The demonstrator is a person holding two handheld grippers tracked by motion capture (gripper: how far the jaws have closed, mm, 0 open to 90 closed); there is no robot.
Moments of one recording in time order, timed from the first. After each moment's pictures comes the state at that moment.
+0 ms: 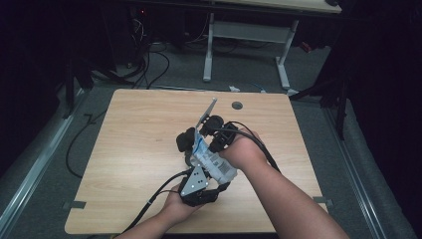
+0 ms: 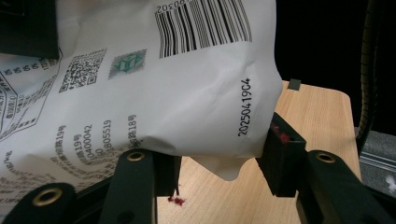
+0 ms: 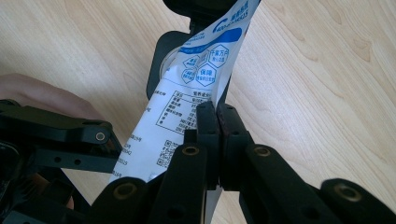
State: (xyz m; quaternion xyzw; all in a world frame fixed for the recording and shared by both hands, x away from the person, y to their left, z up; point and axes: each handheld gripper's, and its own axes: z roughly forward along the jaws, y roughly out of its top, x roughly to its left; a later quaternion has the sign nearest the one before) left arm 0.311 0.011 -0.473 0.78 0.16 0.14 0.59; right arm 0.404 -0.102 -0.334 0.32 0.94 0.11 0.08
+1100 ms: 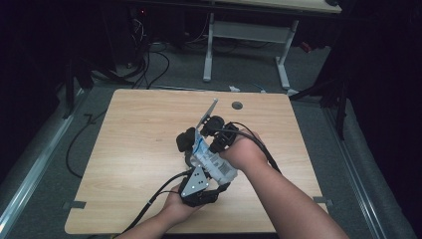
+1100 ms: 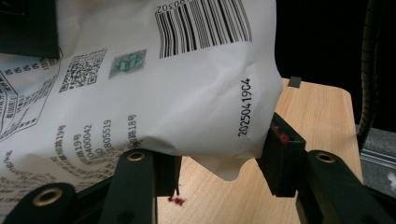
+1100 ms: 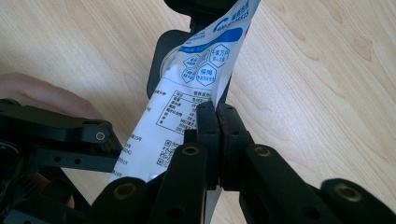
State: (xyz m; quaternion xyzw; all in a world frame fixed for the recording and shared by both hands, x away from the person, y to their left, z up) left arm 0.310 0.010 -0.473 0.78 0.16 0.14 0.58; right arm 0.403 -0.103 -0.335 0.32 0.93 0.12 0.08
